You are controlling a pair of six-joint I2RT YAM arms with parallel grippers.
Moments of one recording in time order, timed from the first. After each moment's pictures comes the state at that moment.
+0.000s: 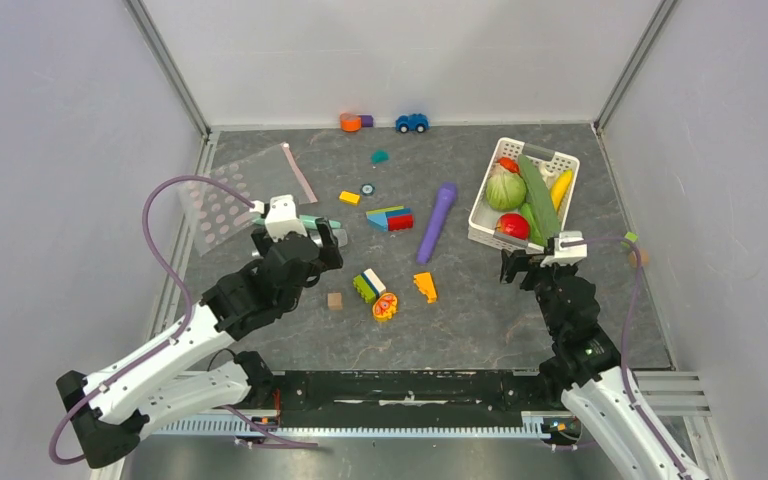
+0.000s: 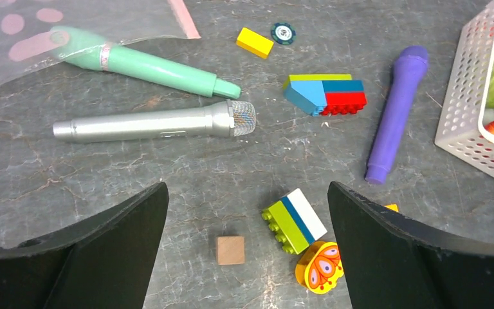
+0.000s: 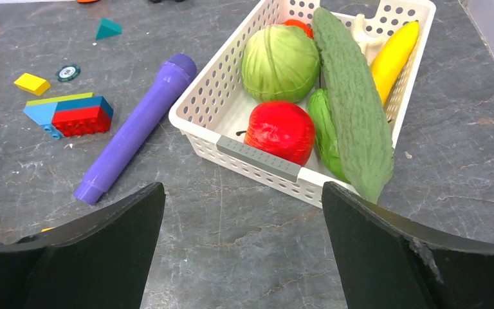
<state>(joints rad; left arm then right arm) -0.87 0.84 0.85 -0.58 -0.74 -0.65 0.39 0.36 0.26 -0.04 0.30 0.13</state>
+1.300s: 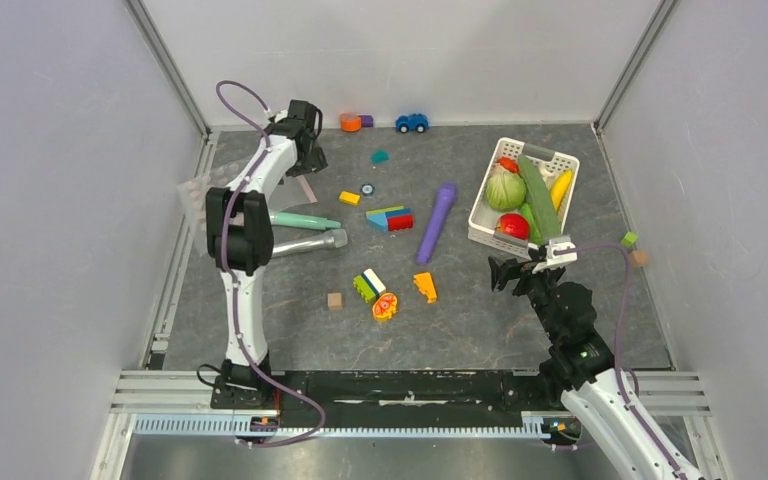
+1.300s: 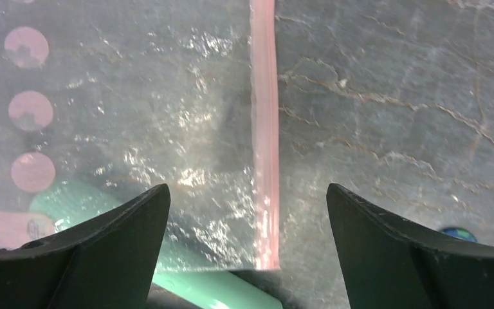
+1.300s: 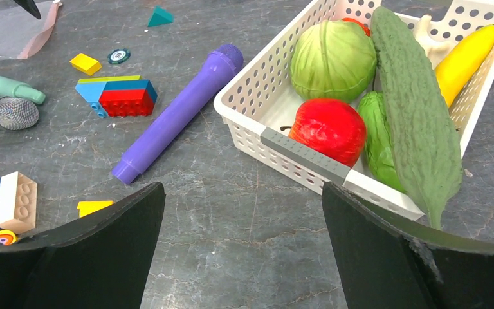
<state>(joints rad) -0.18 2.21 1.94 -0.77 -0.40 -0.52 0.39 0.32 0.17 0.06 0.13 0.13</state>
